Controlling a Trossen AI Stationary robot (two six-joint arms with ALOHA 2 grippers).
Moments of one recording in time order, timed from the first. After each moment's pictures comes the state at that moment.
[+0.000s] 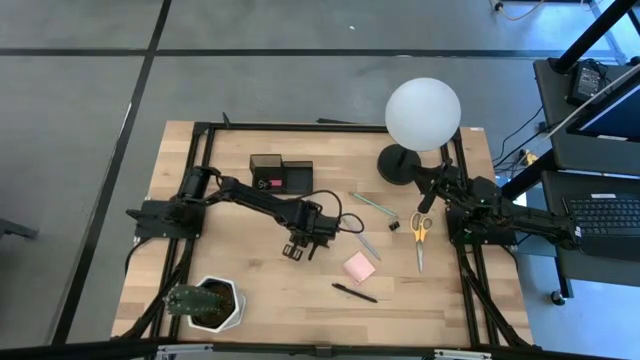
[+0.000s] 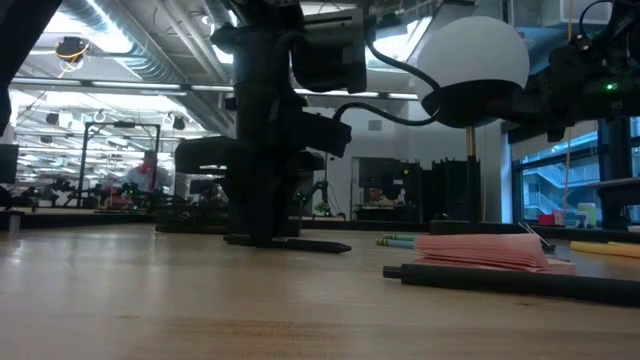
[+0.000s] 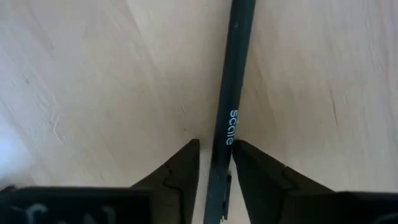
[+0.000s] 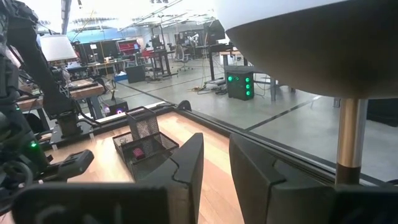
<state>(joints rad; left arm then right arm) -0.12 2.09 1.41 -0.82 -0.10 0.26 -0.21 0.00 0.01 0.07 0.35 0.13</state>
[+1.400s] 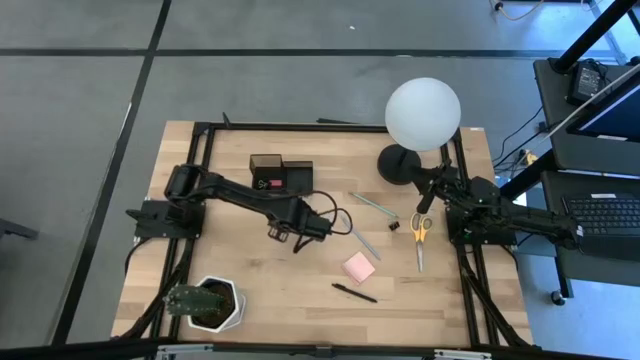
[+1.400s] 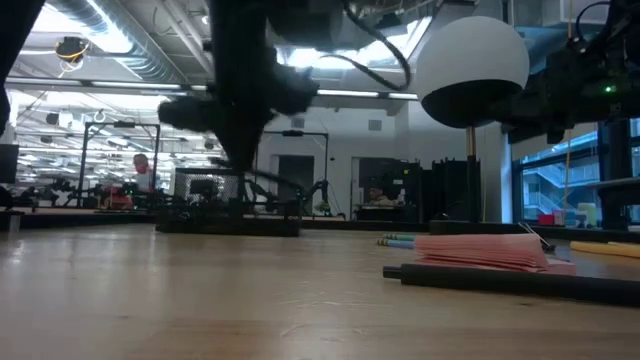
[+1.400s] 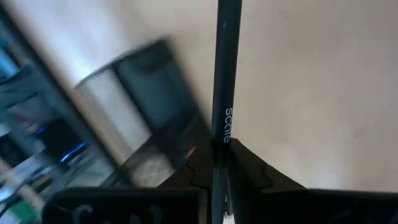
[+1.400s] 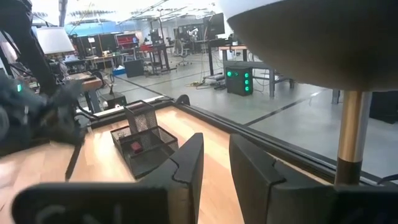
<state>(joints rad) -0.15 1.95 1.52 -1.25 -0.57 0.18 -0.21 0.03 0.01 0.07 0.35 0.12</state>
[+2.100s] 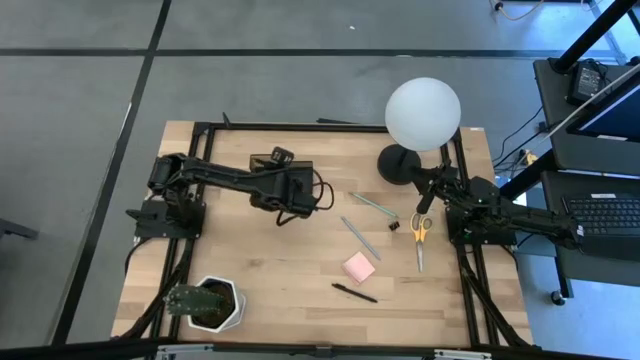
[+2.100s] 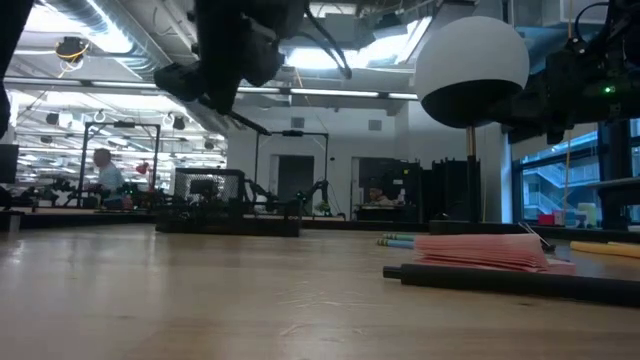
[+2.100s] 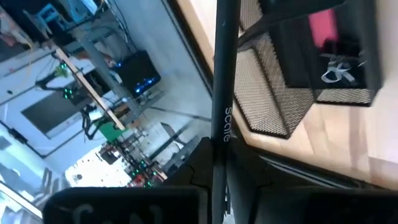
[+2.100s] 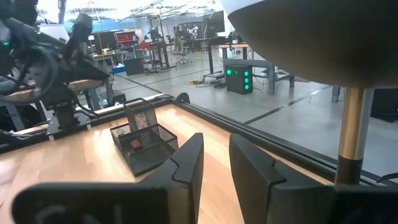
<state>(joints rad) -0.04 1.81 1.51 -1.57 -0.92 0.15 -0.21 0.04 0.01 0.07 0.35 0.12</state>
